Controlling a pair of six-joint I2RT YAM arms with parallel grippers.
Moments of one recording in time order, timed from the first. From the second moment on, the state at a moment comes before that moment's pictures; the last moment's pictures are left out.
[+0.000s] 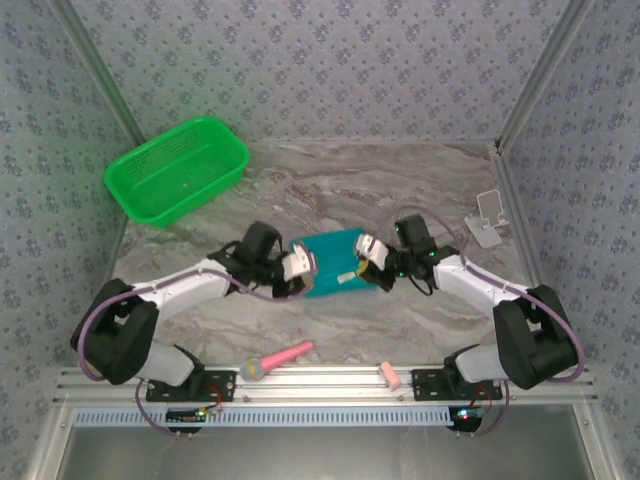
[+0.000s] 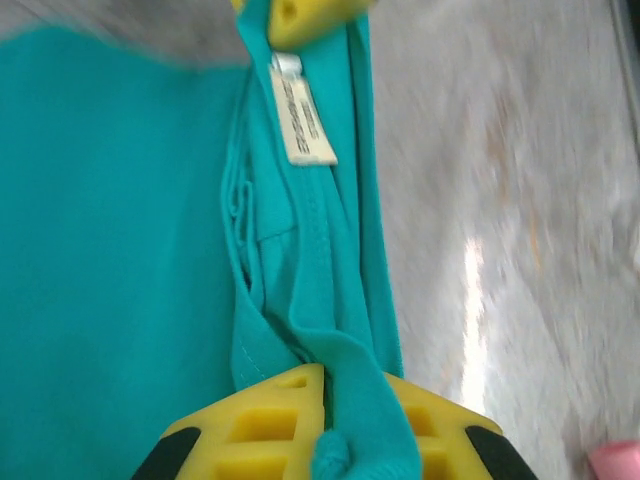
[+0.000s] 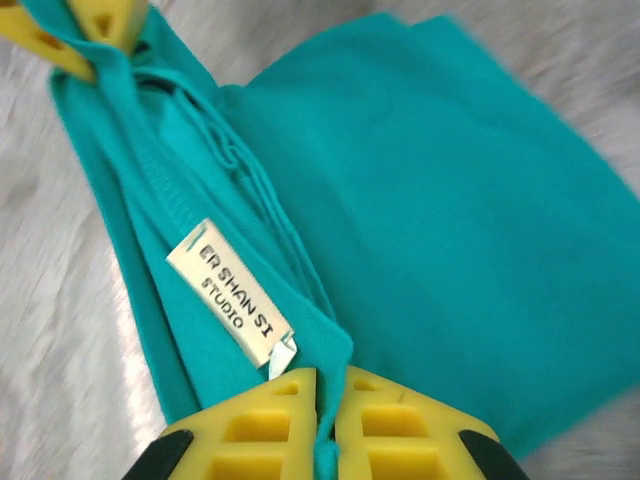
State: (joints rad) left arm -0.67 1.41 0.69 -0.20 0.58 0.55; right arm 0.42 1.36 0.68 -0.26 -0.59 -0.68
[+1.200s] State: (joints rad) left arm -0.46 1.77 1.10 -0.21 0.66 0.20; right arm 0.26 1.73 1.14 -0.40 -0.76 -0.46
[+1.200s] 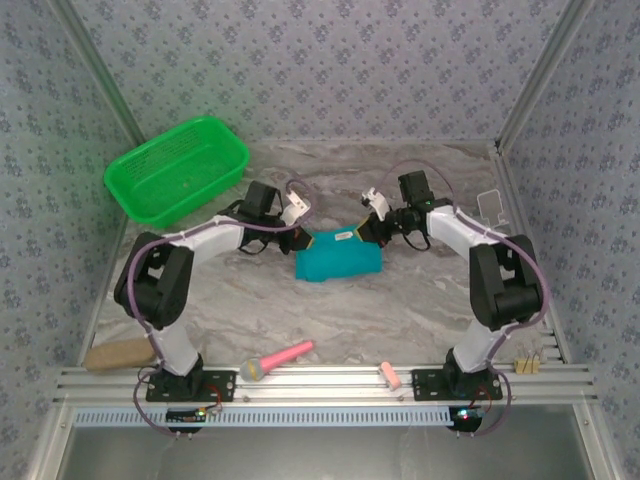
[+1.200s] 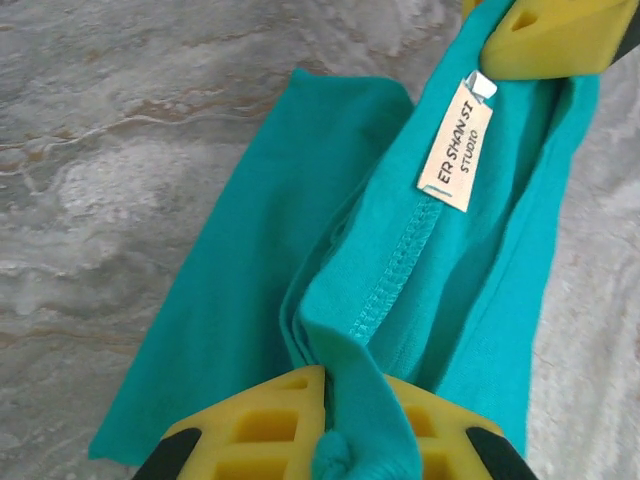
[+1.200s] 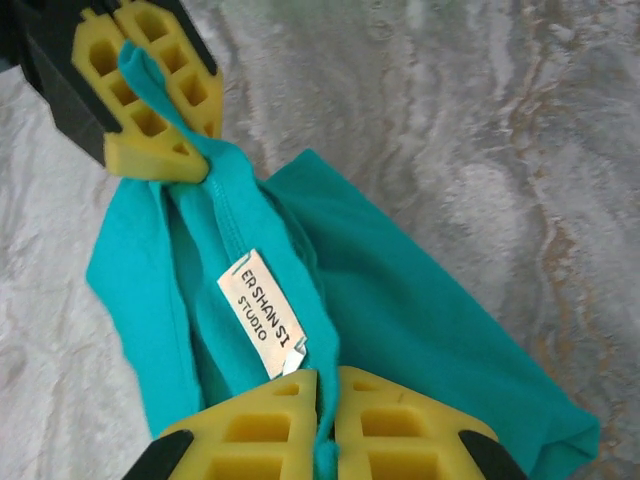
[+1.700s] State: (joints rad) left arm -0.43 2.17 1.48 -0.30 0.49 -0.03; right arm 0.29 2.17 1.64 -0.66 -0.16 -0.16
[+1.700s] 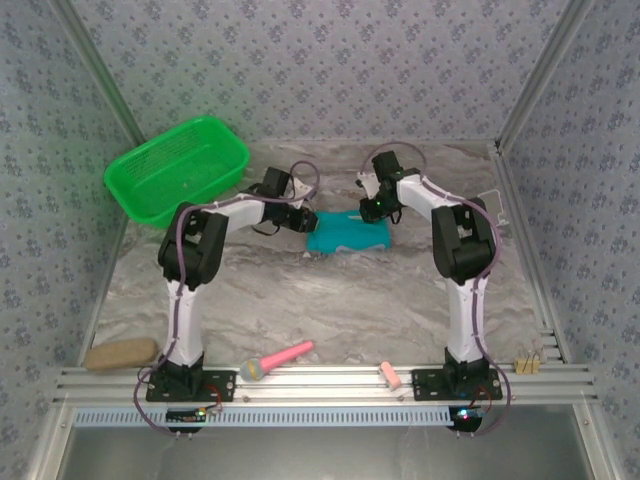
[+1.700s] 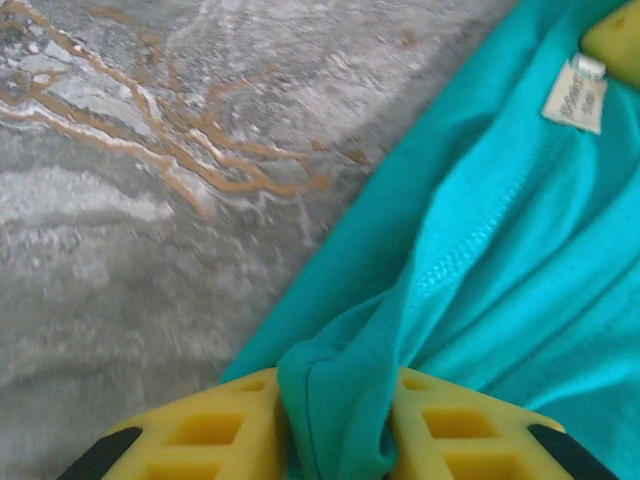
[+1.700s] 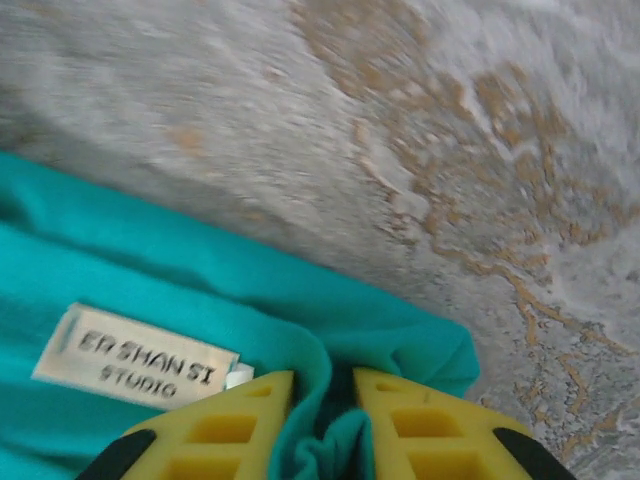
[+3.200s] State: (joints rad) left arm -0.61 2.06 1.29 -0.04 0.23 -0.28; right arm 0.26 1.84 0.97 0.01 -0.32 0.46
